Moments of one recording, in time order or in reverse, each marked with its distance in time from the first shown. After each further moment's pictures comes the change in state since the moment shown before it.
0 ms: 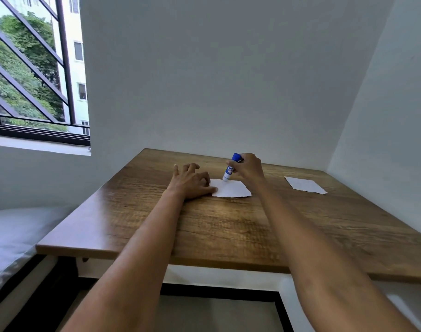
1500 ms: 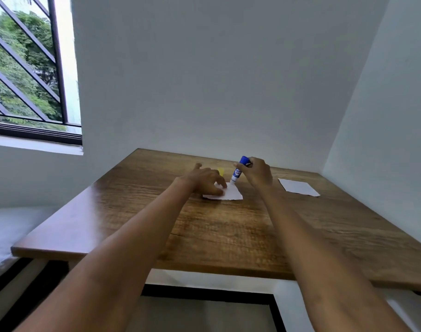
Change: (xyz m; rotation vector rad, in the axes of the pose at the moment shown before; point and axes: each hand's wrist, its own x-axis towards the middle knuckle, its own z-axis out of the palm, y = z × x) left_hand 0.036 0.045 -0.007 0.110 -0.194 0.295; right_hand 0.005 0.033 -0.032 -0.144 0.069 0.015
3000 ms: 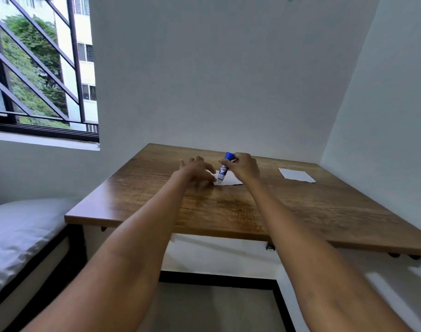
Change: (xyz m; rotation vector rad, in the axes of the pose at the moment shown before) left_hand -0.057 0.002 -0.006 -0.242 0.038 -0.367; right_hand -0.061 -0.042 0.009 0.029 -0.053 -0.071
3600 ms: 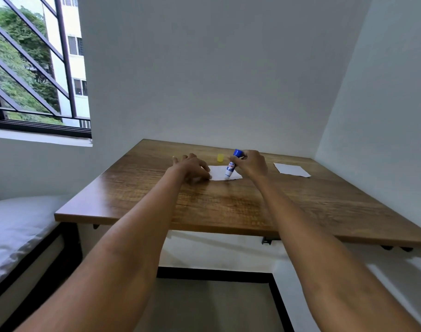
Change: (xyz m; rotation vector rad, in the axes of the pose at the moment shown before) left_hand 0.016 -0.007 0.008 -0.011 -0.022 -0.036; right_hand 0.002 0.024 -0.022 -0.003 0.006 0.071
